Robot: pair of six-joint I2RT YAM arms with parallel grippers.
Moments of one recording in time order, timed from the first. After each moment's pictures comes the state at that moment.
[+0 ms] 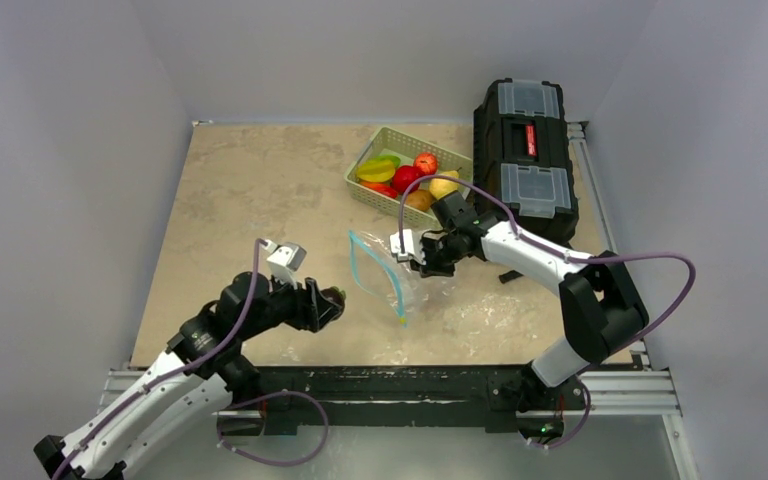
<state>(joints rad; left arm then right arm) -0.72 0.47 0.47 -0.47 0.11 -0.51 0.58 1.57 1.02 -0.60 -0.50 -1.00</state>
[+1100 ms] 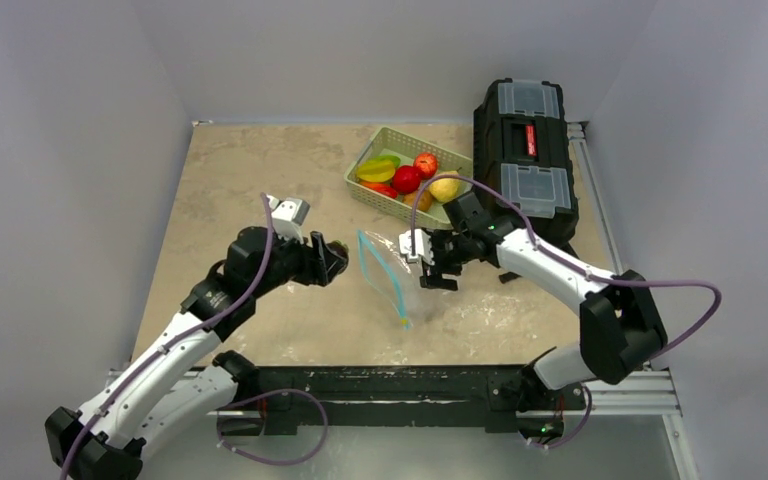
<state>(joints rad) -0.59 0.75 0.69 -0.35 0.09 -0.43 0.56 1.47 0.97 -0.59 -0.50 -1.03</state>
